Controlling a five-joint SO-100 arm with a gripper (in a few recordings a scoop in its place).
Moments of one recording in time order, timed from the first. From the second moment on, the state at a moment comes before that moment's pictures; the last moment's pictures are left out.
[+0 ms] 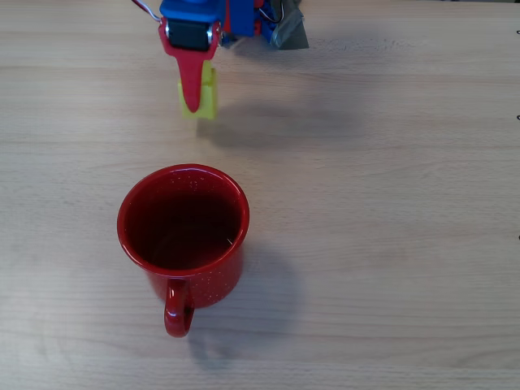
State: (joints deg) arm 16.6 126.2 137.9 63.8 -9.9
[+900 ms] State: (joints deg) arm 7.3 96.5 67.7 94.0 2.5
